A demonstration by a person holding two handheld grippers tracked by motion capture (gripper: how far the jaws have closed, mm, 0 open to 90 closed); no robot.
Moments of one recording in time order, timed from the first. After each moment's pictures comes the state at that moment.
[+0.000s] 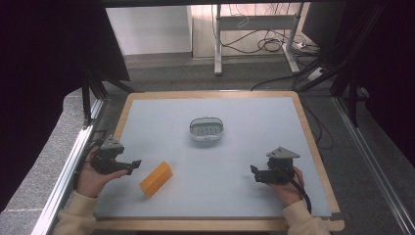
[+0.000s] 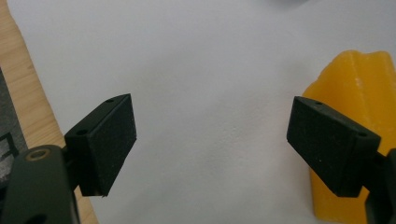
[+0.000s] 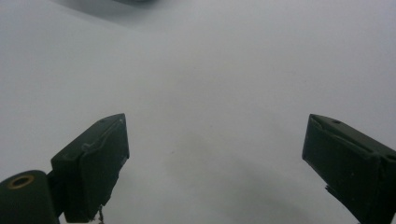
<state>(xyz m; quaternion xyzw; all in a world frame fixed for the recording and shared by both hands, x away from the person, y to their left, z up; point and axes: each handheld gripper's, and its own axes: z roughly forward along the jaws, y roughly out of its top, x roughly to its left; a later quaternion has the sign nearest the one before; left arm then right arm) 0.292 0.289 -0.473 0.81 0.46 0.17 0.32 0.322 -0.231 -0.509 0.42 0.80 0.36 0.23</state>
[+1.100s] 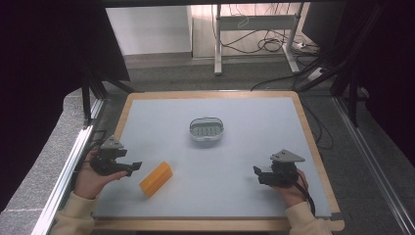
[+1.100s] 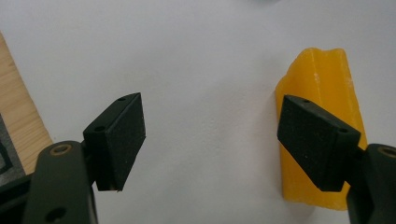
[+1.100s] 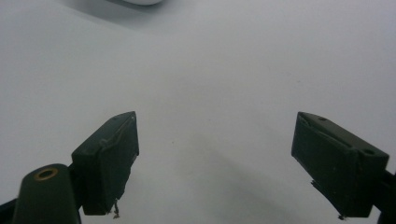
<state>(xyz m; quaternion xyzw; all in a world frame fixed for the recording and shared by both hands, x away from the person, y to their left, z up) 0.286 0.283 -0.460 0.82 0.45 0.15 0.31 0.315 -0.239 -0.509 0.41 0.80 0.37 0.24</state>
